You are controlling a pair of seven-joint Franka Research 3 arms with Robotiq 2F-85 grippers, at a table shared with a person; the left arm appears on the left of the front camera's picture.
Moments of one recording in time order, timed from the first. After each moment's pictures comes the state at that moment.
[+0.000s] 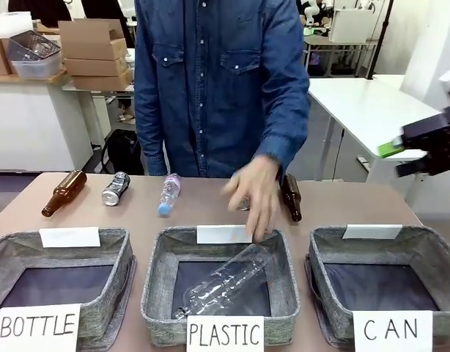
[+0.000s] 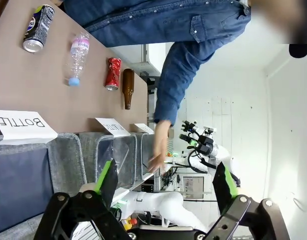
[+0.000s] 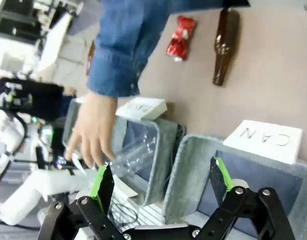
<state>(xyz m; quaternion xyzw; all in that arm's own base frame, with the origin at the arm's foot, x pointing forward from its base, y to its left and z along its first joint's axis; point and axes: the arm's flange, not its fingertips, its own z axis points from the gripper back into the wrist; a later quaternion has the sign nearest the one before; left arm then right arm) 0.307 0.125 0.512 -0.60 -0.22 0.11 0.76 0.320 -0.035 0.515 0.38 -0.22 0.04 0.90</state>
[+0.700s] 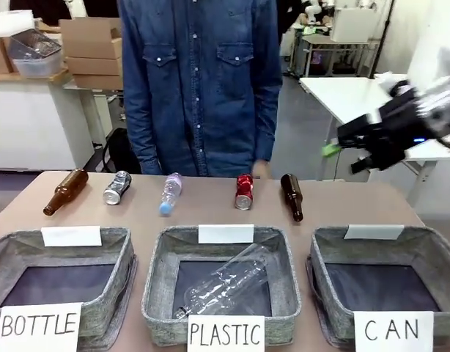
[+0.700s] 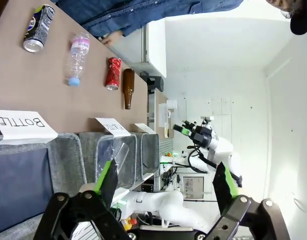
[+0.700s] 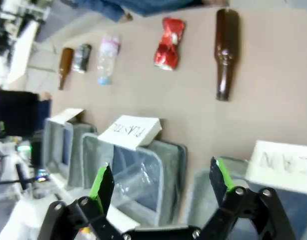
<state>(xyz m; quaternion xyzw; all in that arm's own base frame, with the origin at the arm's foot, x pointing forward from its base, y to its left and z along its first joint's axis) 0.307 0.124 0.511 -0.60 -0.21 0.11 0.76 0.386 0.090 0.498 0.30 -0.19 0.02 0.93</state>
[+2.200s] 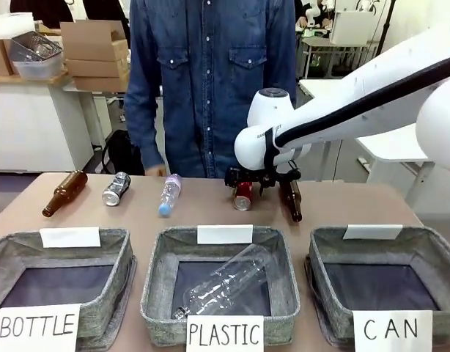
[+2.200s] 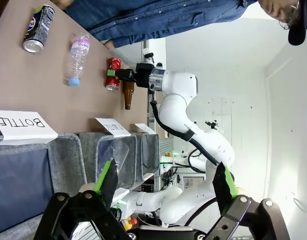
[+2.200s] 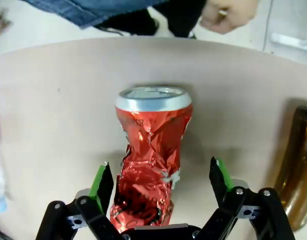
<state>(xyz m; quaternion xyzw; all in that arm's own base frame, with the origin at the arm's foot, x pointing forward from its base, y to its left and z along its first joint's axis) 0.307 0.125 0.511 -0.60 -0.21 0.11 0.76 0.620 0.298 0.301 0.05 -0.09 0.02 0.99</state>
